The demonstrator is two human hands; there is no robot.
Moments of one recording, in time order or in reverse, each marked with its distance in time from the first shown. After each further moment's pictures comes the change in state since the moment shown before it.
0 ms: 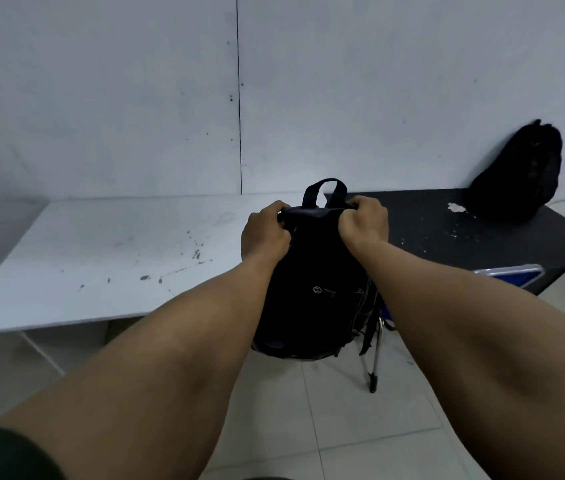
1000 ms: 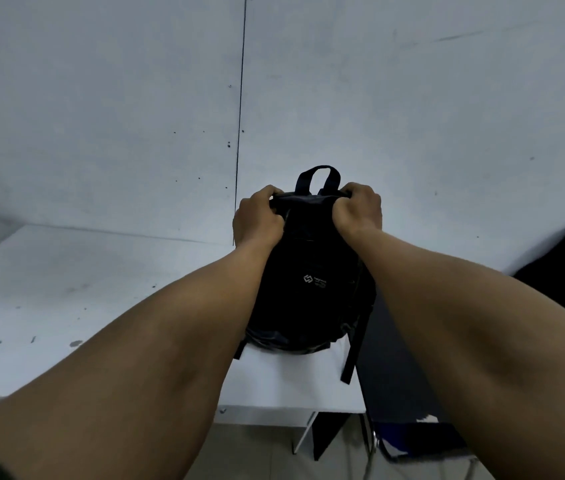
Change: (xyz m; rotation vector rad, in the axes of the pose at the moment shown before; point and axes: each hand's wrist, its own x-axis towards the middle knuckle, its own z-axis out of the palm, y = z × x) left_hand 0.270 0.071 0.084 -0.011 0.273 -0.091; right_hand 0.305 -0.056 0.040 0.047 -0.118 -0.217
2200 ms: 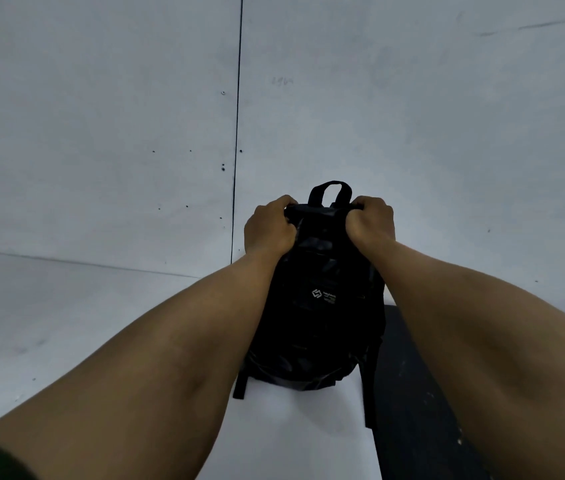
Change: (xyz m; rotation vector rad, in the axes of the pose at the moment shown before) left_hand 0.206 -0.030 0.105 0.088 -0.094 0.062; right_hand 0.219 0.020 0.102 -0.001 -0.089 0.017
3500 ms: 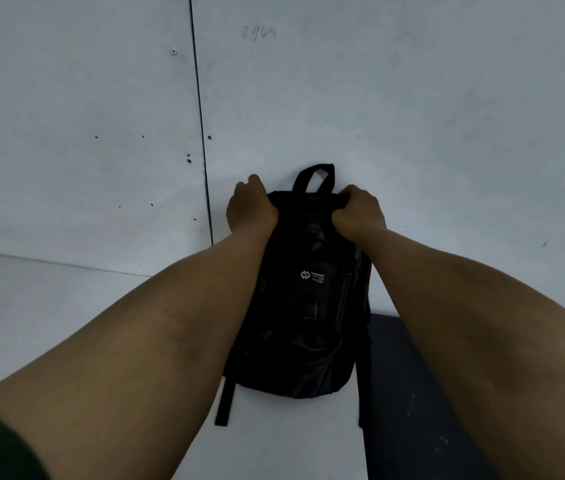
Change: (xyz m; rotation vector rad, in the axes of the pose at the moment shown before) left_hand 0.156 -0.044 0.091 0.187 0.055 -0.221; right_hand 0.167 0.050 0.079 -0.219 -0.255 -0.081
